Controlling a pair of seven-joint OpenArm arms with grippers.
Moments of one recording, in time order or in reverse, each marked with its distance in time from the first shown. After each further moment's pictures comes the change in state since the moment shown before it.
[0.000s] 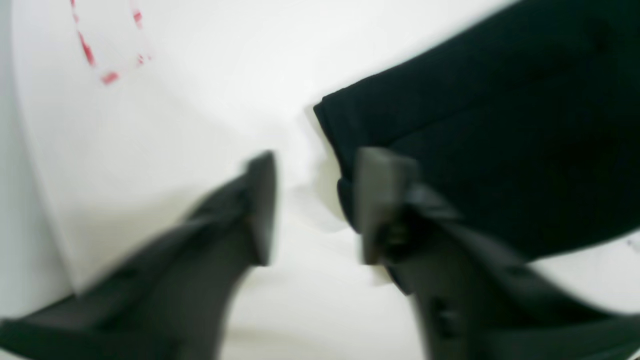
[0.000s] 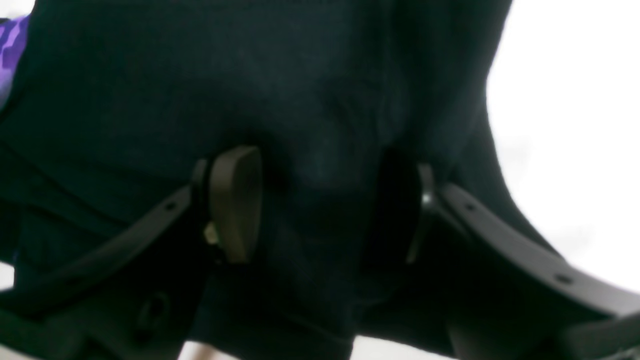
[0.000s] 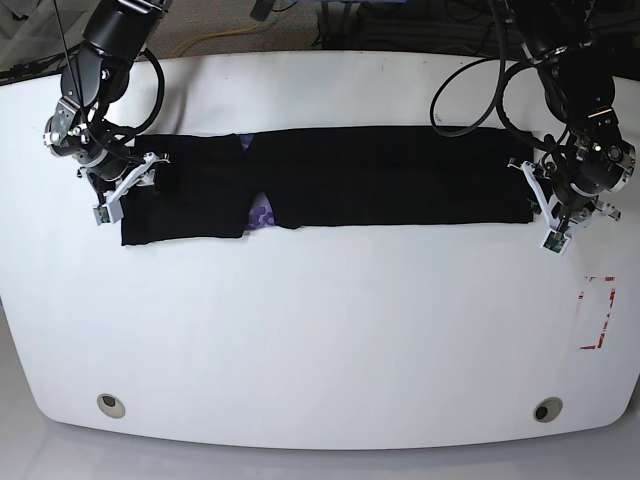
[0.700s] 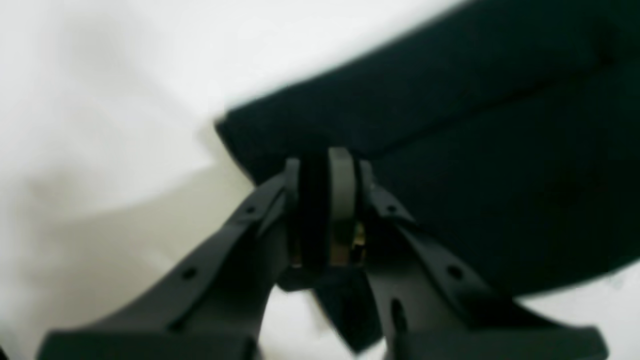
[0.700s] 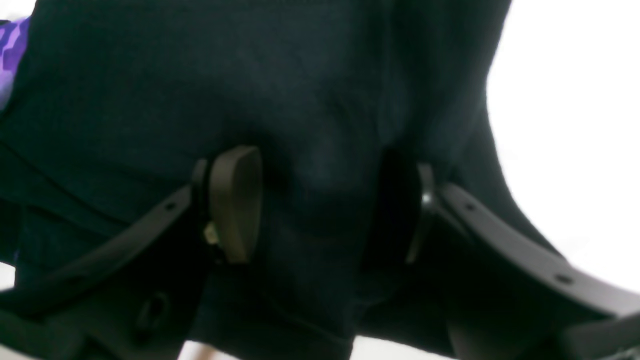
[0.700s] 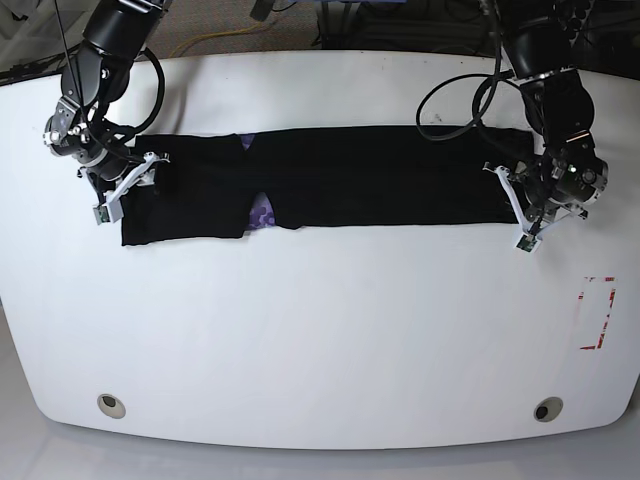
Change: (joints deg) left arm -3.6 3.1 2.6 -13.7 3.8 0.0 -3.4; right arm -0.2 0.0 0.0 0.0 0.0 0.0 0.2
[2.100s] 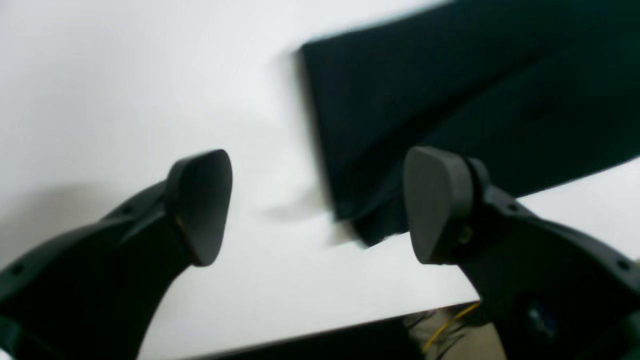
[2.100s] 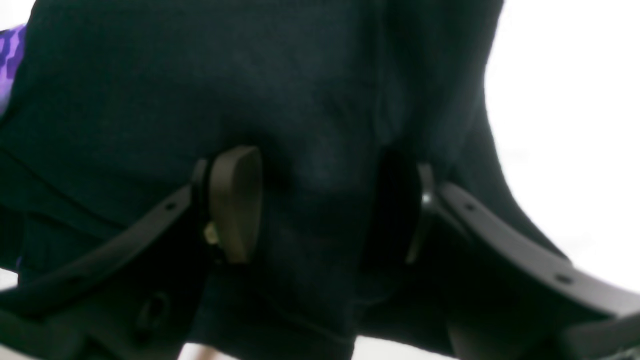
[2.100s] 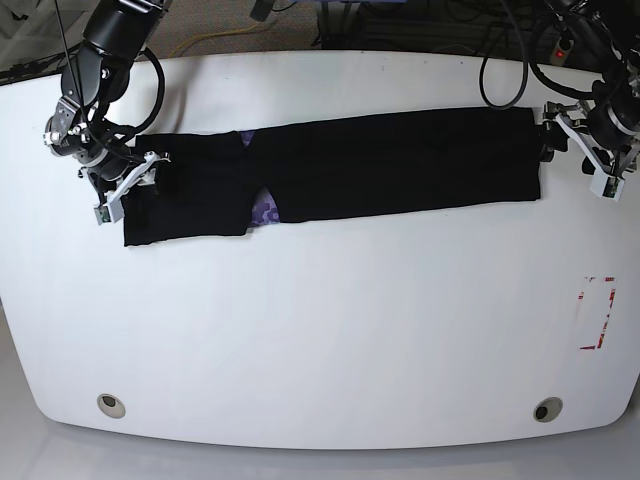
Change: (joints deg) left arm 15.2 -4.4 -22.0 17.2 -37.8 0.2 13.7; right arm 0.0 0.0 0.0 0.0 0.2 0.0 -0.1
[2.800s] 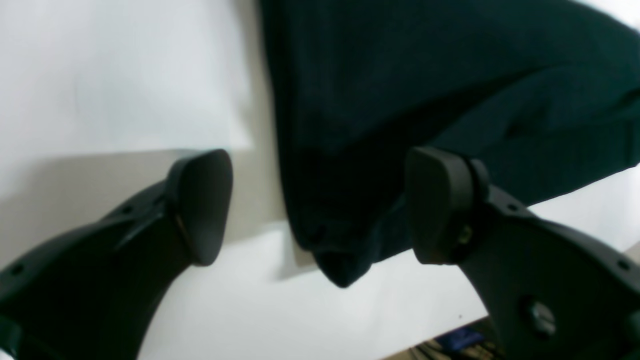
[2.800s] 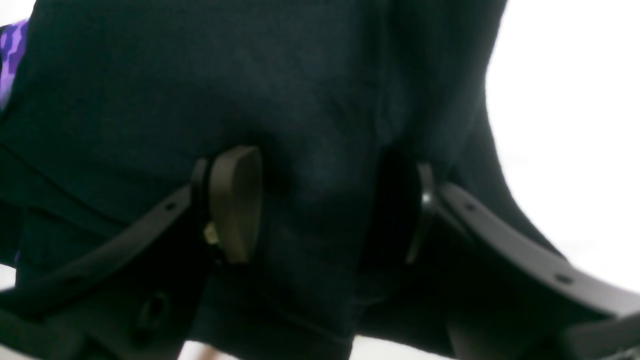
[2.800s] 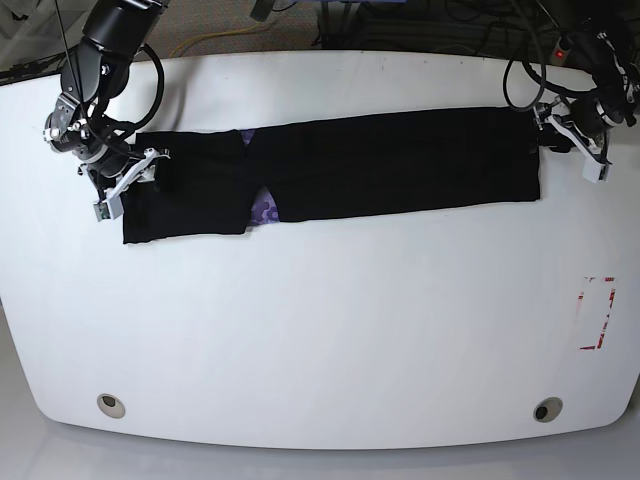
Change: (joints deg) left arm -2.8 -0.5 -0.3 -25.6 -5.1 0.0 -5.1; right arm -1.1 0.2 0.0 0.3 0.3 0.0 0.6
